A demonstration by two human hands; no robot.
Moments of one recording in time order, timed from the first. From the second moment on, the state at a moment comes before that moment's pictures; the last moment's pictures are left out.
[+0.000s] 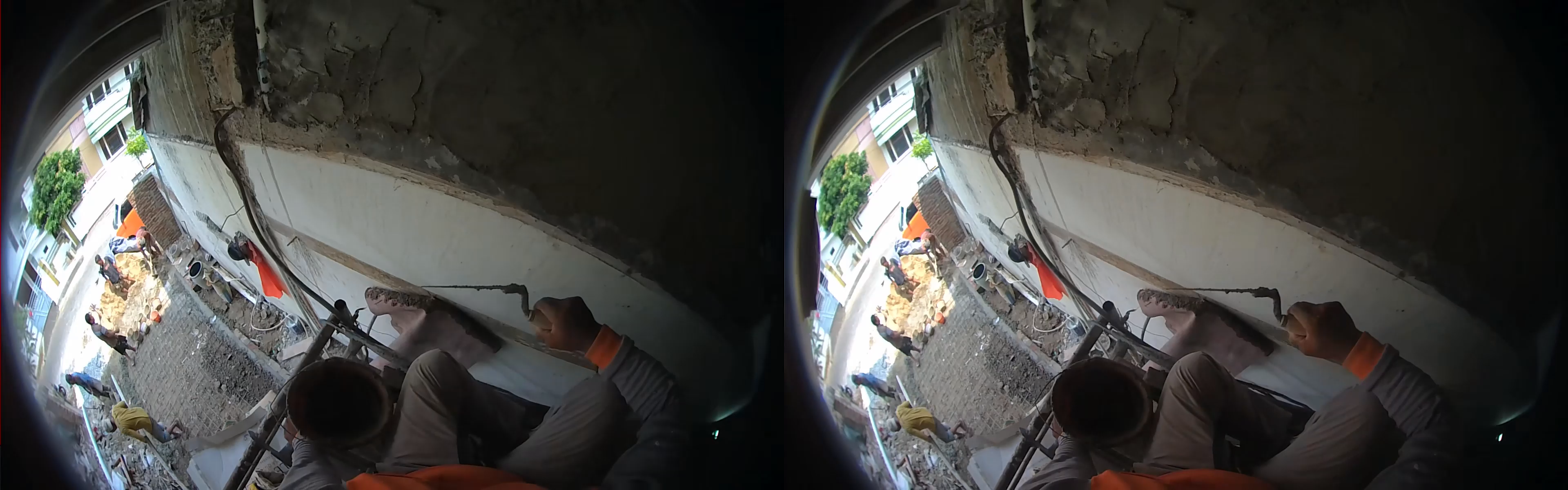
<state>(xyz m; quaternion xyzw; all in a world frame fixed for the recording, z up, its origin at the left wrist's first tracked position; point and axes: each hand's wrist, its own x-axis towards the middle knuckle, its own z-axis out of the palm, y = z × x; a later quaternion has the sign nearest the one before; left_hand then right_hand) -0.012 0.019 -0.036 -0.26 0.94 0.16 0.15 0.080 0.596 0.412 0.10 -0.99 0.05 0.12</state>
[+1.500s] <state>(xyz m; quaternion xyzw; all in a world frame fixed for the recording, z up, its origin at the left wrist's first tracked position) -0.011 0.105 -0.024 -0.11 0.98 0.10 0.15 0.185 0.661 0.400 -0.06 -0.99 0.09 0.12</state>
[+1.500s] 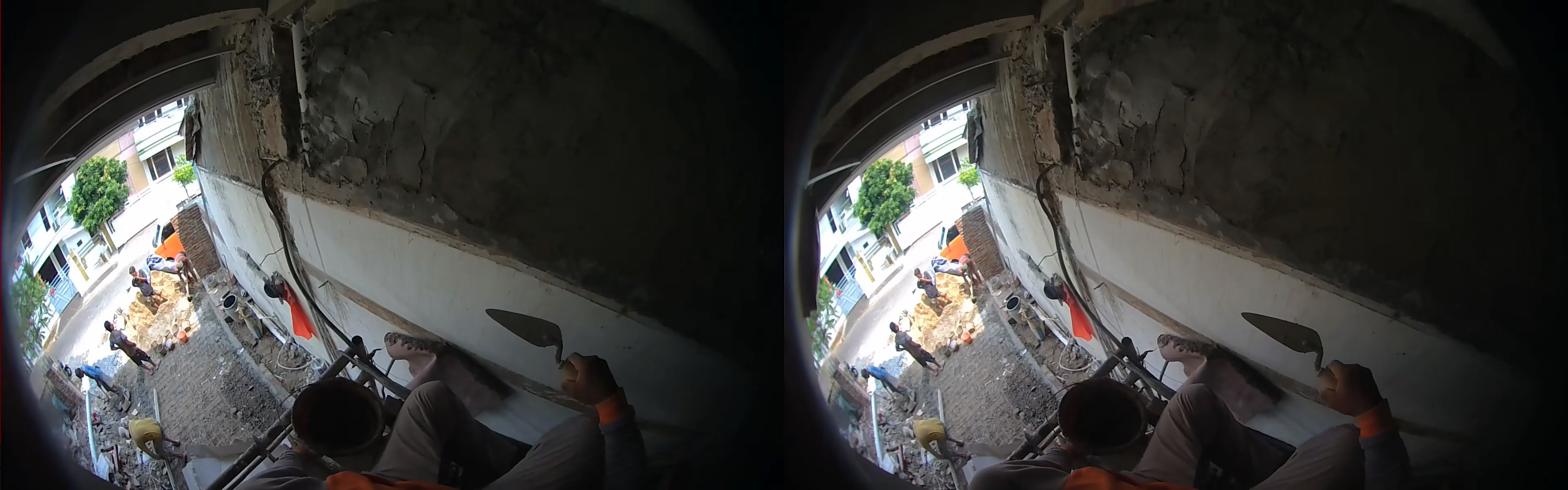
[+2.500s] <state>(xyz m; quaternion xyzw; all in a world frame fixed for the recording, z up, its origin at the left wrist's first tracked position) -0.046 0.133 -0.013 -0.03 0.99 0.05 0.16 0.200 0.665 0.402 -0.09 -0.99 0.09 0.08</state>
